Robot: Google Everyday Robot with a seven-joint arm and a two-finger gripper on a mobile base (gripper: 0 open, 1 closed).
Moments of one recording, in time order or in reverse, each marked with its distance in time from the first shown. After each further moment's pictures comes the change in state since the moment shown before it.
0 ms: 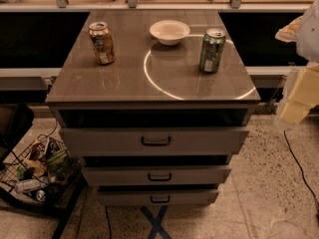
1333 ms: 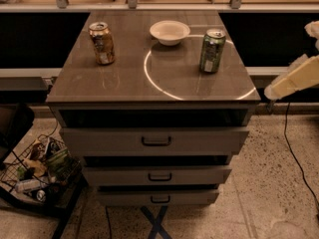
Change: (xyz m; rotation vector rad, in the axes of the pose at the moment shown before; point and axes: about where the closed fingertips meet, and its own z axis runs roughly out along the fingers) arm 0.031 -0.078 0.025 0.209 -0.352 0.320
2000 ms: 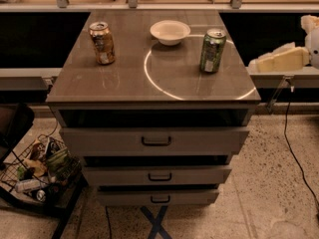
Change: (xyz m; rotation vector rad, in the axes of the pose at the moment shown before) arm -0.019 -0.061 0.041 0.125 -0.408 0.165
